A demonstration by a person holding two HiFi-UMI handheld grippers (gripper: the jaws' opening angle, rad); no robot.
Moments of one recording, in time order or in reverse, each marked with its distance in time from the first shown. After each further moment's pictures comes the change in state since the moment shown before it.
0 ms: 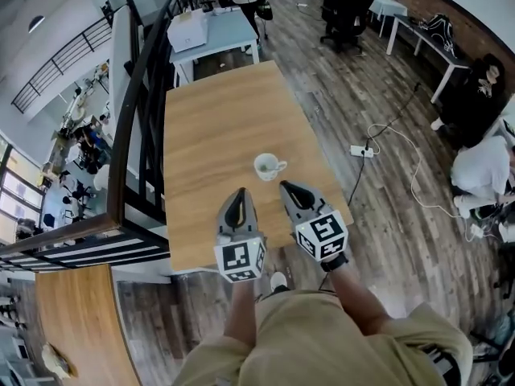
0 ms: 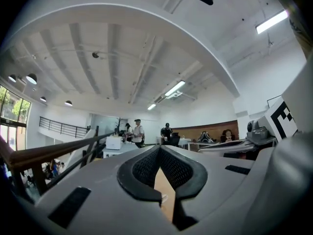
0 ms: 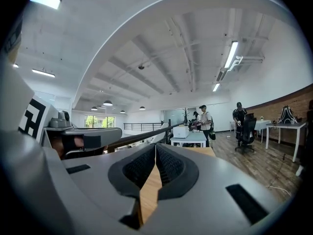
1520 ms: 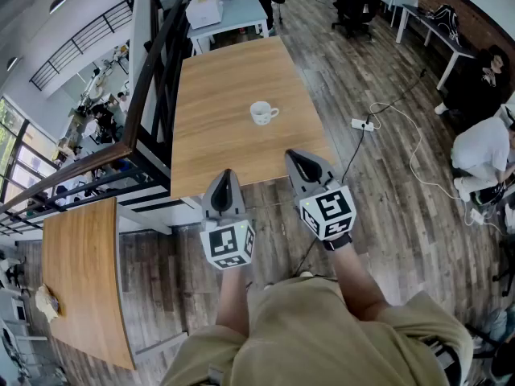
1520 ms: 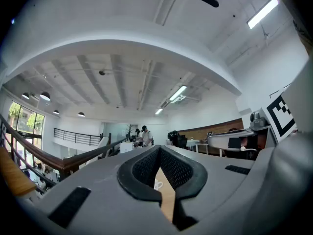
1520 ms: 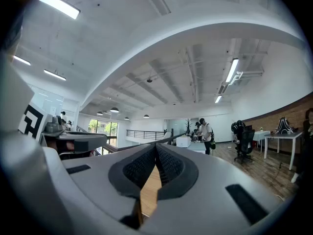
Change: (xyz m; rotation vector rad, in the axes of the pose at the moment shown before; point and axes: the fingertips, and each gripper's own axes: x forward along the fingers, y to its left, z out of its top) left arm -0.242 -0.127 0.045 0.069 -0.043 0.162; right arm -0.251 0.077 0.040 -0.059 -0.111 0.040
